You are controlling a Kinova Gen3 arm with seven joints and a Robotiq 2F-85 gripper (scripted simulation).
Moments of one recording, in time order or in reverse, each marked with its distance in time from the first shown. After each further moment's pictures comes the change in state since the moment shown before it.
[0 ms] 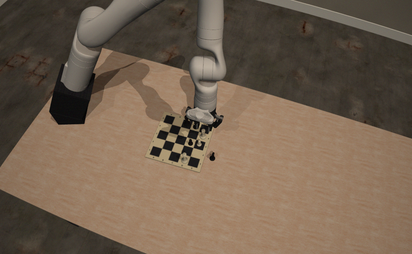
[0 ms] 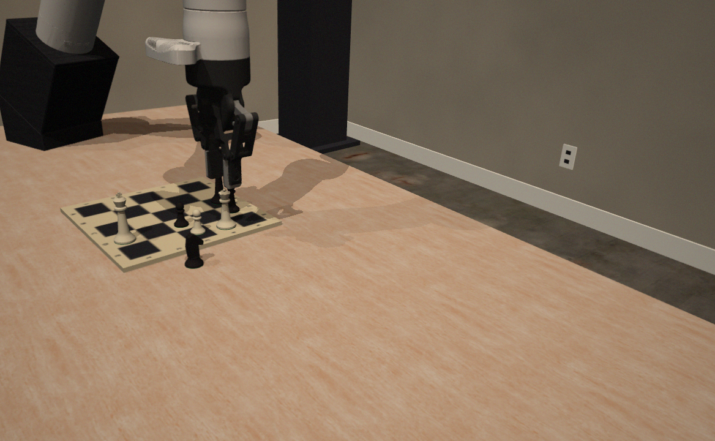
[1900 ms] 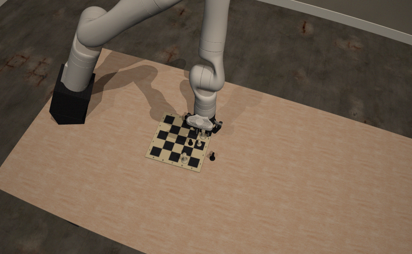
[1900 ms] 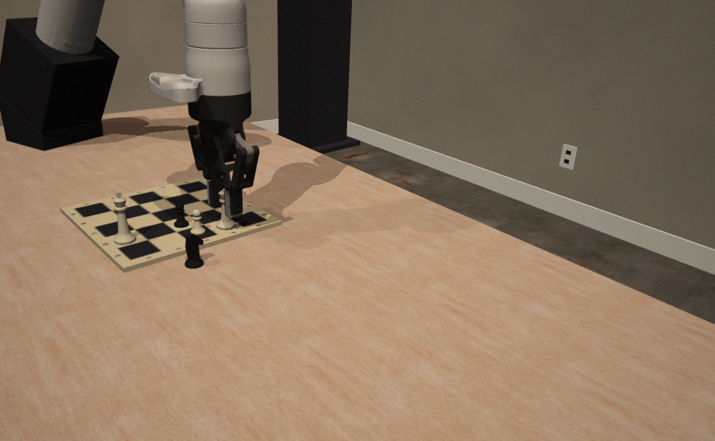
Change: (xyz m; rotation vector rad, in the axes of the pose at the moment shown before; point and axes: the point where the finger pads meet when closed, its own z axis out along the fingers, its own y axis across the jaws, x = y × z) arm 0.000 0.000 0.040 0.000 0.000 0.000
